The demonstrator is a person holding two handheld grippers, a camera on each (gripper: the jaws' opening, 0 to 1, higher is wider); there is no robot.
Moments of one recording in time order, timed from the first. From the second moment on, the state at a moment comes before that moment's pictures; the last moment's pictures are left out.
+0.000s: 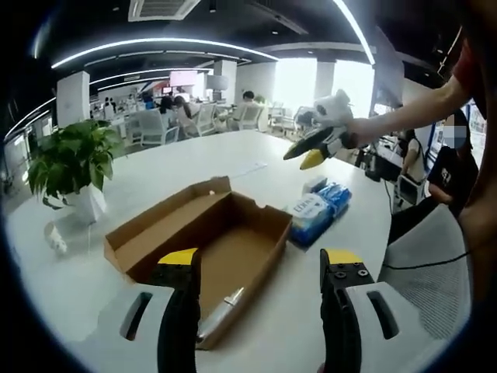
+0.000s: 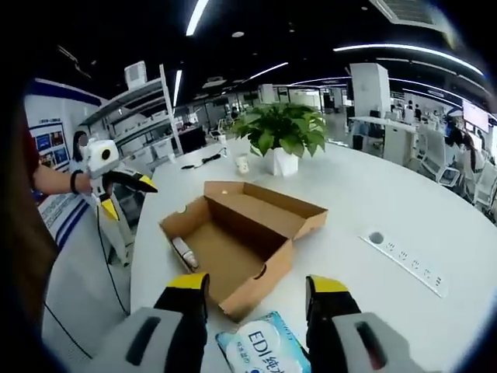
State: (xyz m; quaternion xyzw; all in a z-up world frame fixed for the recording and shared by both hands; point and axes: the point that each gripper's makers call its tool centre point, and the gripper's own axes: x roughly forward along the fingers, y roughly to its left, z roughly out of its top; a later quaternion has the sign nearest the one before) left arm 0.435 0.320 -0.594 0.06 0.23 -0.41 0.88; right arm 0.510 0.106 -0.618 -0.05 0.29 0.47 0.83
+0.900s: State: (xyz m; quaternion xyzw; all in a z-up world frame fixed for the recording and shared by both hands) left arm 0.453 0.342 -0.609 0.05 0.26 -0.40 0.88; right arm 0.469 0.138 -0.629 -0.05 0.30 0.48 0.82
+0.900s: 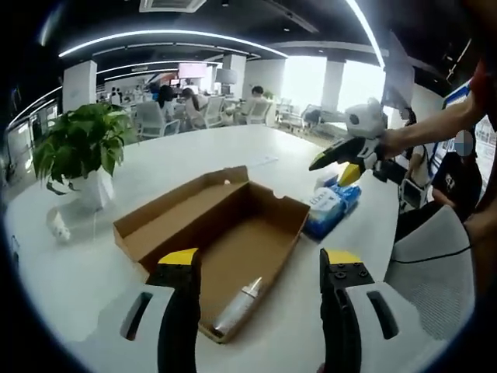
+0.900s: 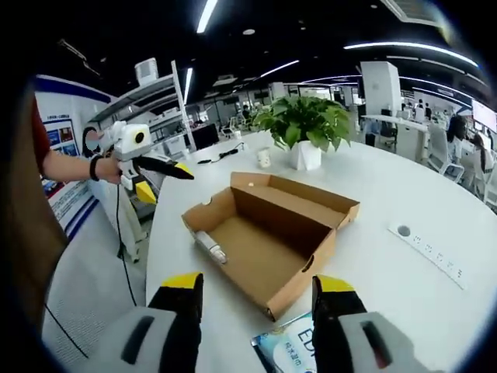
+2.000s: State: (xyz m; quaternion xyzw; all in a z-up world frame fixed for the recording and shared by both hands) left arm 0.508 0.347 -0.697 0.24 0.38 -0.47 0.76; right arm 0.433 0.130 -0.635 -0.05 0.30 0.48 0.82
